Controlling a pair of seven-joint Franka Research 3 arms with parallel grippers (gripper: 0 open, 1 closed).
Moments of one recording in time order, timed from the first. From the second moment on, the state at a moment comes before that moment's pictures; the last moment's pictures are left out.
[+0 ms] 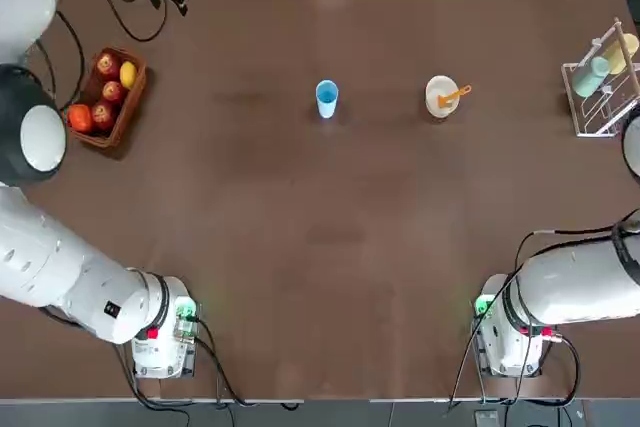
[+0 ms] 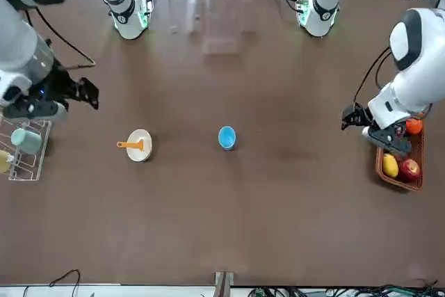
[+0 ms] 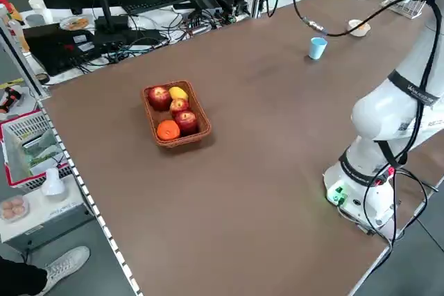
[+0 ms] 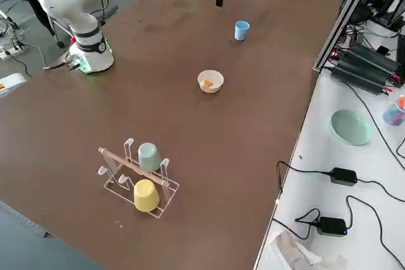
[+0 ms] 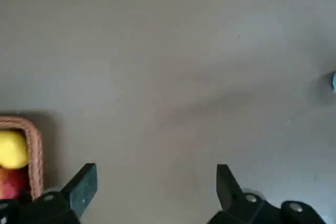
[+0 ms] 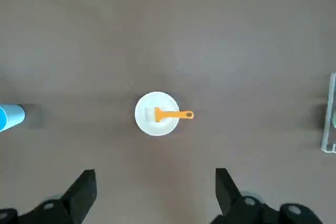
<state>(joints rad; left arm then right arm) -0.44 0.09 0.38 -1.83 -0.14 1.98 0.29 0.04 0.08 0.13 -1.50 -0.01 1.58 0.16</state>
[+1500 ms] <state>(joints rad) -0.09 0.09 0.04 -1.52 0.00 1.71 0.06 0.04 0.02 0.02 -1.49 -0.02 1.51 0.07</state>
